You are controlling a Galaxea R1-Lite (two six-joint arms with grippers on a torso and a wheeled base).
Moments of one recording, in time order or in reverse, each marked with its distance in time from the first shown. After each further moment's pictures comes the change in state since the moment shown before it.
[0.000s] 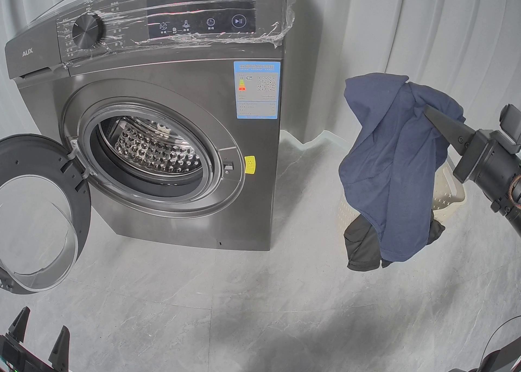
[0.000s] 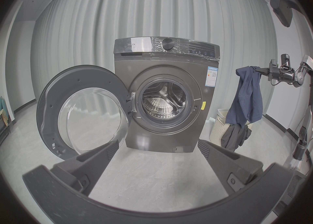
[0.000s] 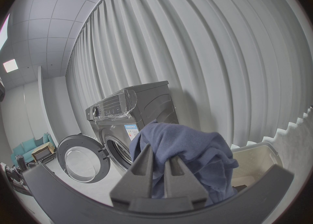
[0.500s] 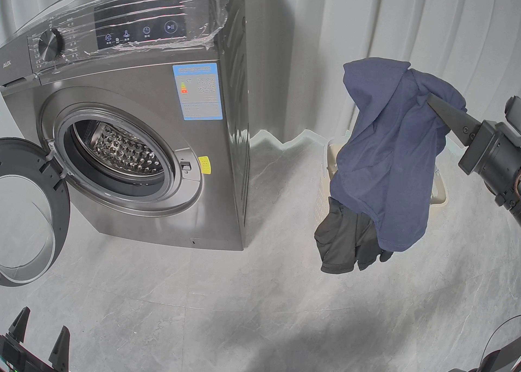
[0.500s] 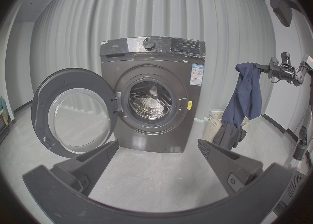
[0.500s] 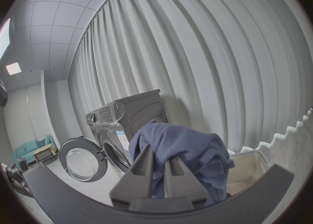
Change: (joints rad) left arm 0.000 0.000 0.000 0.000 0.000 0.000; right arm 0.013 -0.009 -0.021 -0.013 0.010 -0.003
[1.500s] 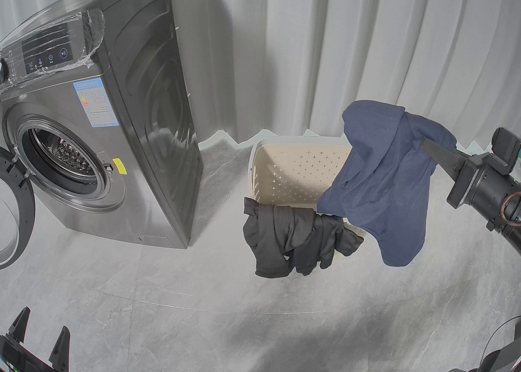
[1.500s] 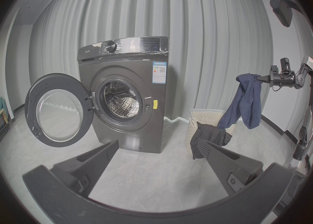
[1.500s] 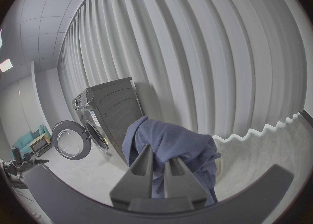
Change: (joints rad) left arm 0.000 0.000 0.000 0.000 0.000 0.000; right arm -0.029 -0.005 0.069 0.114 -0.039 -0.004
